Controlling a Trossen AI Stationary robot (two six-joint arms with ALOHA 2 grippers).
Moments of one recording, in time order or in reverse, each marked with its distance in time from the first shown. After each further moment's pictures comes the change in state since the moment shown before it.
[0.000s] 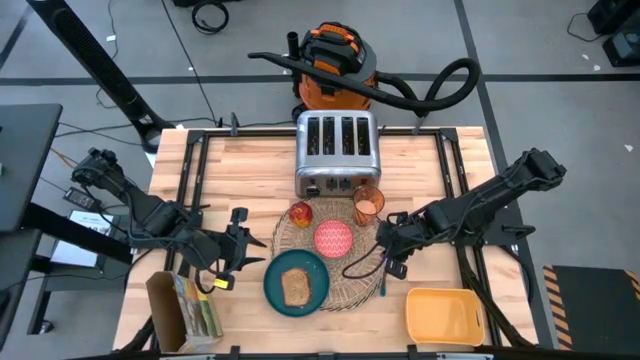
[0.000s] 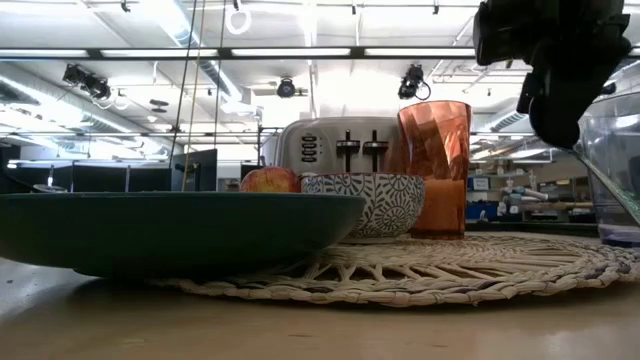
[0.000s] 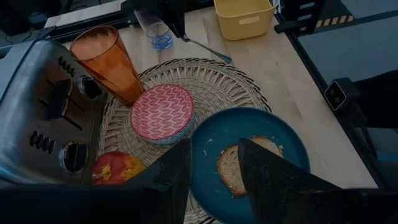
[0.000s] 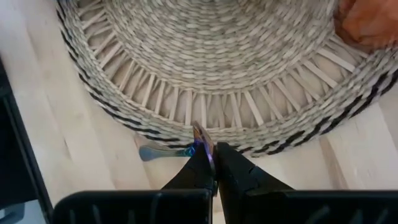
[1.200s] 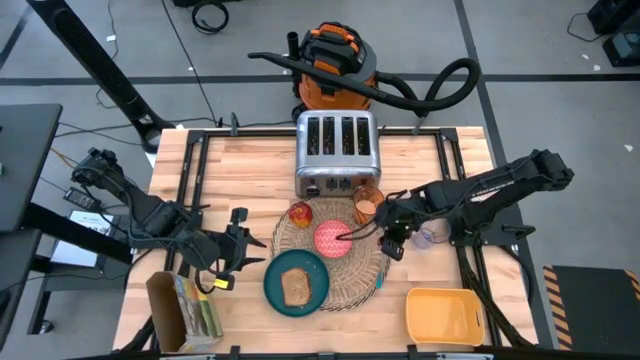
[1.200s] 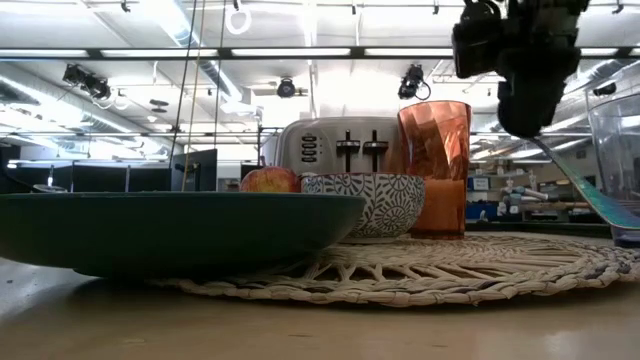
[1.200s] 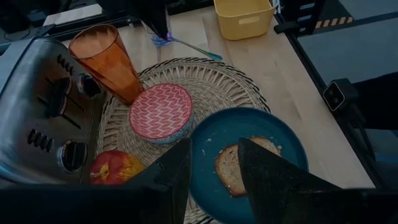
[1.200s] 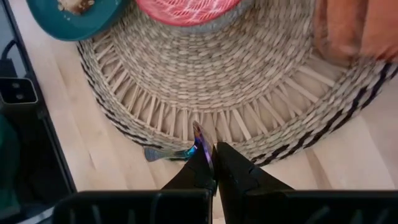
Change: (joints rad) left arm -0.001 0.000 0.000 -0.001 0.001 -0.012; right arm -0.205 -0.074 -0.026 0.023 -0.193 -0.095
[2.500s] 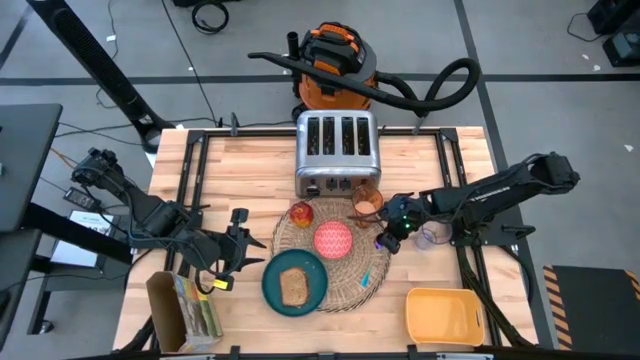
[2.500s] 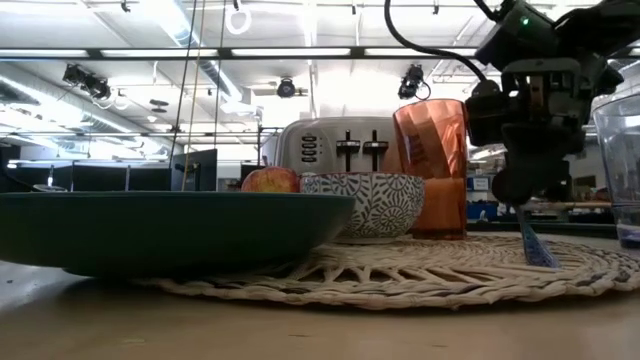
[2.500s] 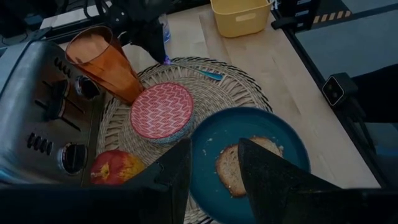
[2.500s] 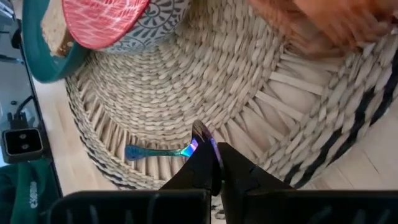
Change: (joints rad) left arm 0.000 0.000 0.000 -0.004 0.011 0.028; right arm -0.110 -0.053 -0.426 0.570 -0.045 0.117
